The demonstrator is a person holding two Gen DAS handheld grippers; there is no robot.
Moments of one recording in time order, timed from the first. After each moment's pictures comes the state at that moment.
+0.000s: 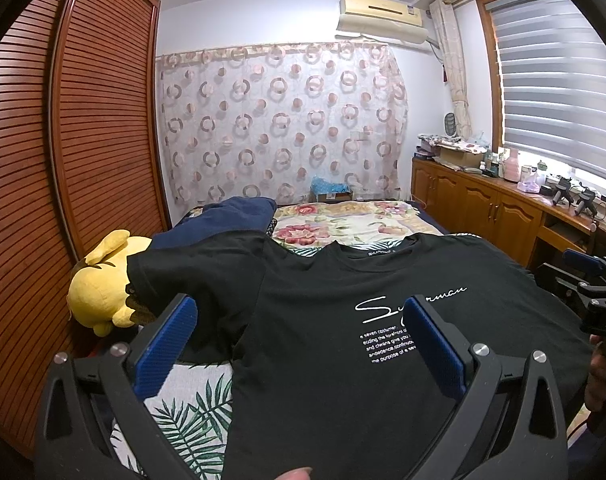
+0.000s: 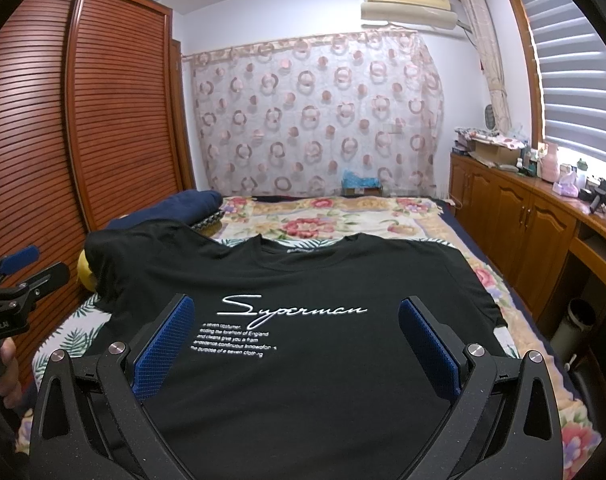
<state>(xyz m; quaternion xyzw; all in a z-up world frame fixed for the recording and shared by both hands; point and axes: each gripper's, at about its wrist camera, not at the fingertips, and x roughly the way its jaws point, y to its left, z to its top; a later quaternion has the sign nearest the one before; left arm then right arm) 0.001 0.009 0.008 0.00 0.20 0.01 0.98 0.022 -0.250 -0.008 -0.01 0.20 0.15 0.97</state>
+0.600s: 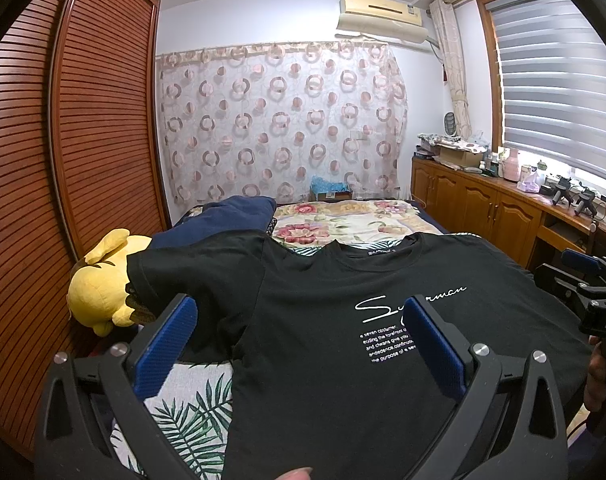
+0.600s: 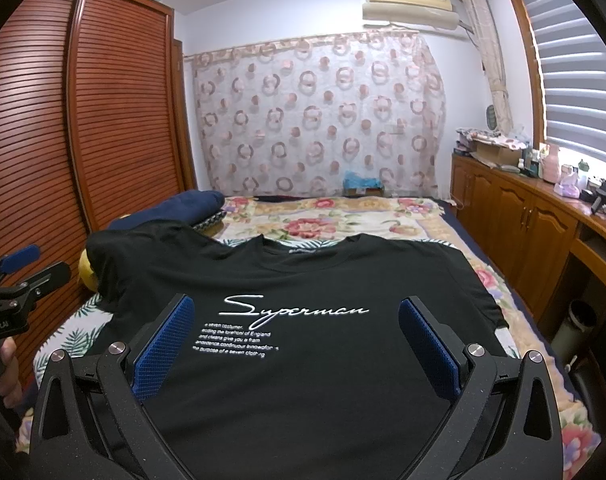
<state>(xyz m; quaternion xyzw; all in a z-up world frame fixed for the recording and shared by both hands) -0.001 0.007 0.012 0.00 0.20 0.01 0.98 0.021 -0.250 -0.008 -0.01 0.20 0.15 0.97</state>
